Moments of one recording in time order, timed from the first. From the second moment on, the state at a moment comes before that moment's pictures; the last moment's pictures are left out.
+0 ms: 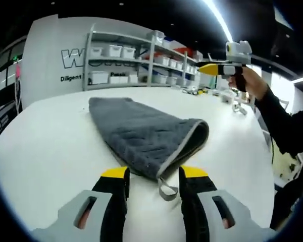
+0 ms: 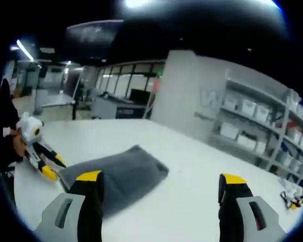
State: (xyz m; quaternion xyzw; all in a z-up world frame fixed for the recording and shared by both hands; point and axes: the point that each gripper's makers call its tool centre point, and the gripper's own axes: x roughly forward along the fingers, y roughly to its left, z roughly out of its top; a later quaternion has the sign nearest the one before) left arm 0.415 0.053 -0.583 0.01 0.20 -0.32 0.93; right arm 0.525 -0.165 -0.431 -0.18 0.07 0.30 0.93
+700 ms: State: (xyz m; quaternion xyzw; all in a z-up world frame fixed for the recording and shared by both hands) left arm 0.413 0.045 -0.577 0.01 0.20 -0.29 0.94; right arm 0.533 -0.139 -0.410 -0.28 0.12 0.40 0.87
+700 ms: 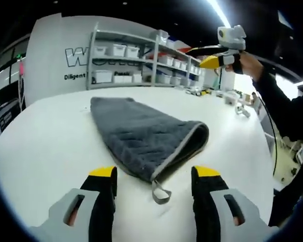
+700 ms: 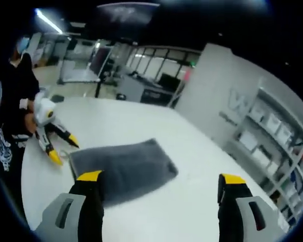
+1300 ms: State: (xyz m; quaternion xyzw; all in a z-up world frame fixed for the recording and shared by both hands) left arm 0.419 0.040 -0.587 0.01 0.23 -0.30 0.93; right arm 0.558 -0.091 -0.390 -0.37 0.15 0.46 0.79
